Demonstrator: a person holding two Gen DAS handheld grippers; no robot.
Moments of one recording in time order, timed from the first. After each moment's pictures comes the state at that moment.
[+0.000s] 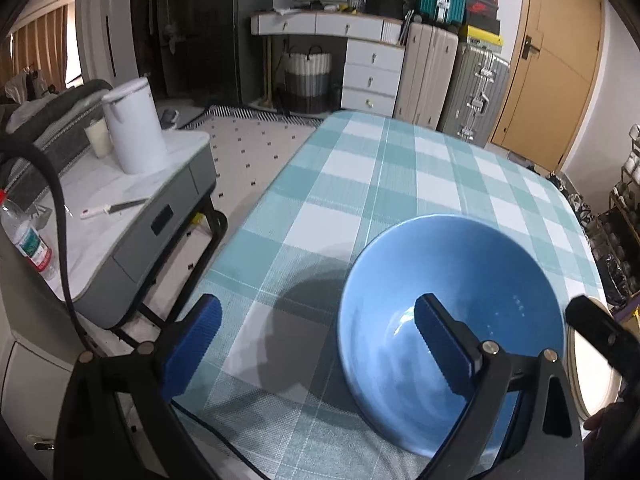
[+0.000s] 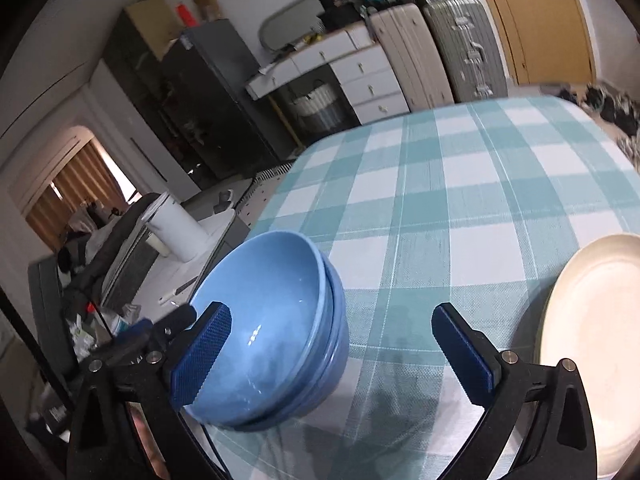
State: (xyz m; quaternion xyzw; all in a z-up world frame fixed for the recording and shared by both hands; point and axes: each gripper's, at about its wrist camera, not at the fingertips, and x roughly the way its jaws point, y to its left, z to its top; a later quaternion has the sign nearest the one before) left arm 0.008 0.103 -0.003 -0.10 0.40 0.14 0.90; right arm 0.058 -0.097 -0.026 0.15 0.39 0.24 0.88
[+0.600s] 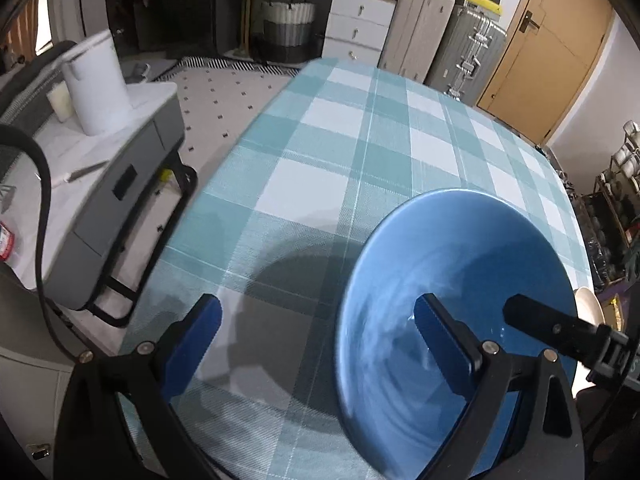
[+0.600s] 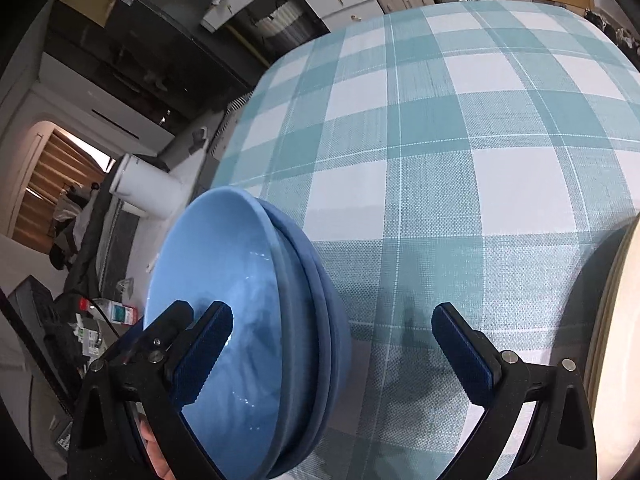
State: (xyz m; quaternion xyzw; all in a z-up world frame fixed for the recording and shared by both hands) left arm 0.047 0.119 -0.033 -0.14 0.49 0.08 0.86; right arm 0.117 -0.062 -0.071 0.15 0.54 0.22 0.79
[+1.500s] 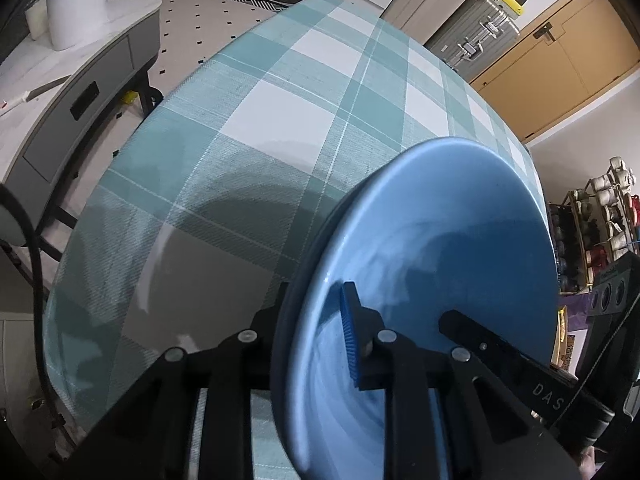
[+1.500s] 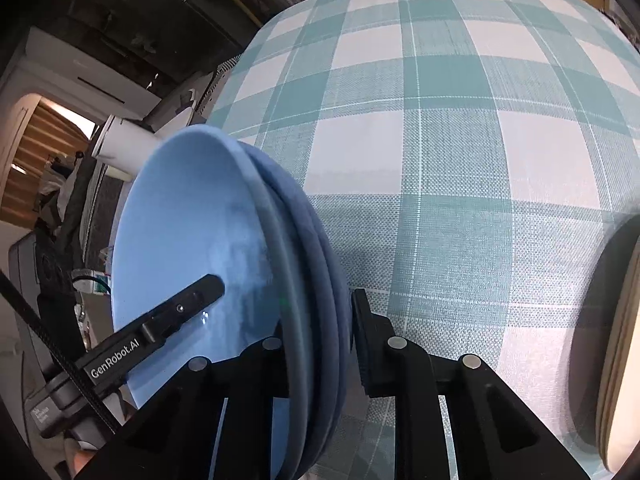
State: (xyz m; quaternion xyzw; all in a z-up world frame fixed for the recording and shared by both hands) left arm 0.055 0.126 -0.065 -0.25 0.55 0.03 0.80; right arm 0.114 -0.032 -0.090 0.10 0.60 0.22 0.77
